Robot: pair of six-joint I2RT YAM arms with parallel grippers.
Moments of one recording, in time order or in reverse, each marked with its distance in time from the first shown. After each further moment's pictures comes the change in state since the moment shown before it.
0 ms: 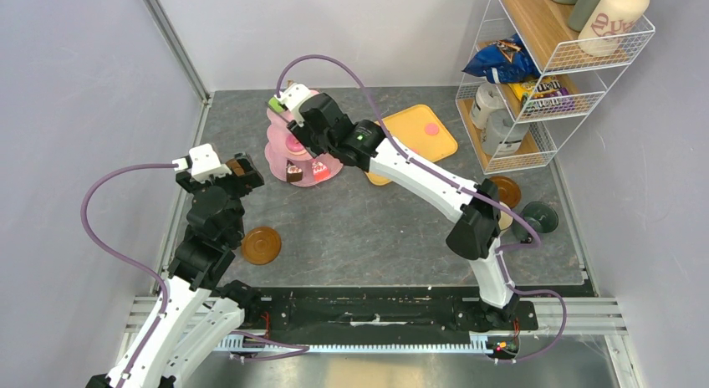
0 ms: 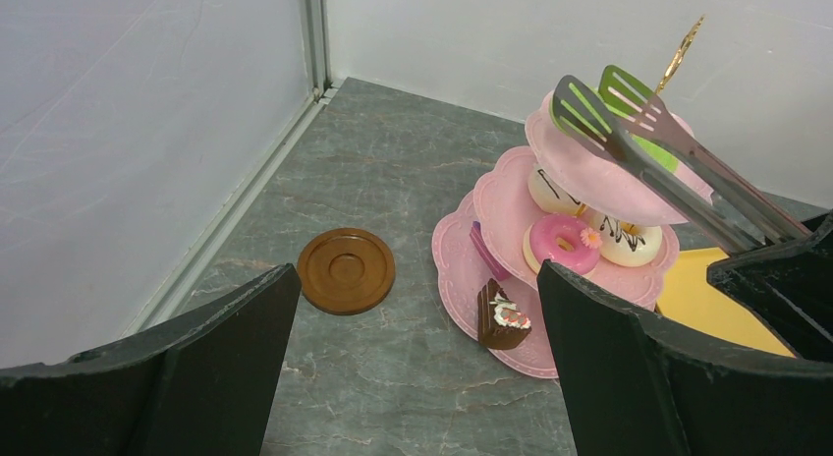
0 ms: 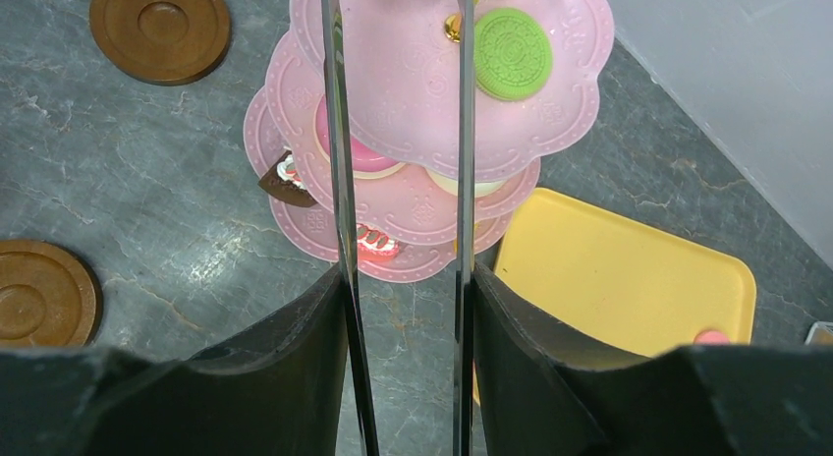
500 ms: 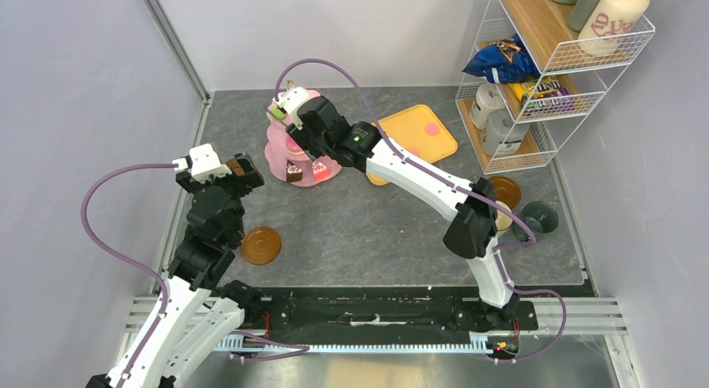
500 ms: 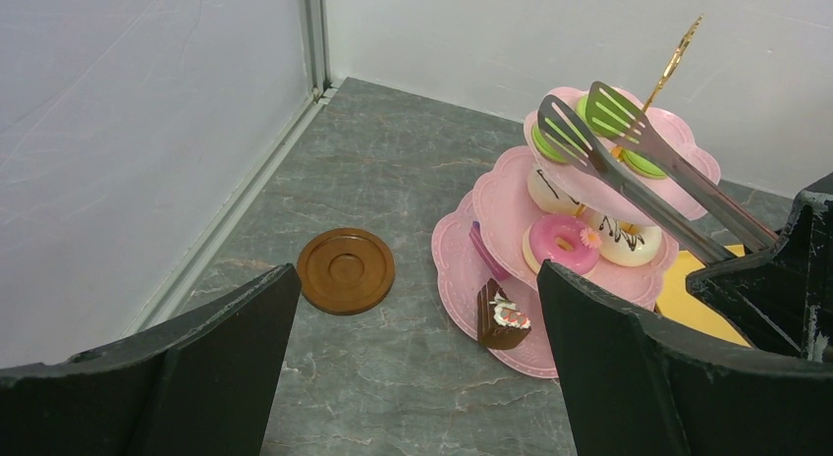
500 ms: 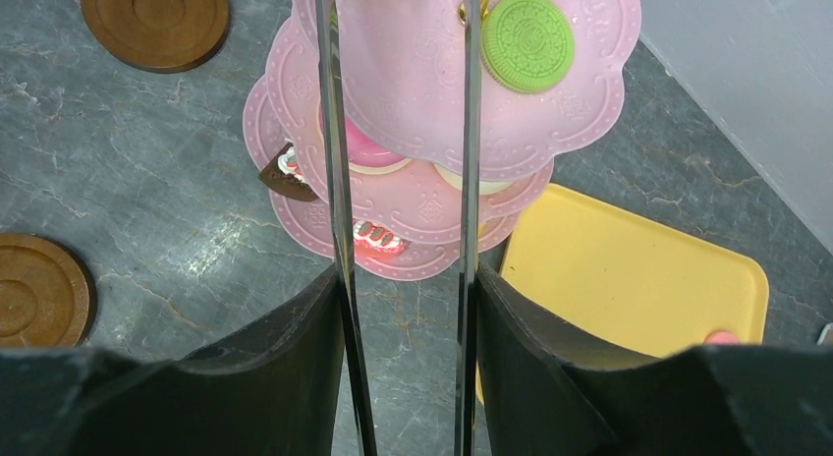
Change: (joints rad) left arm 0.000 0.000 0.000 0.000 0.001 0.000; right arm 0.000 0.026 -0.002 0.002 -0.009 0.000
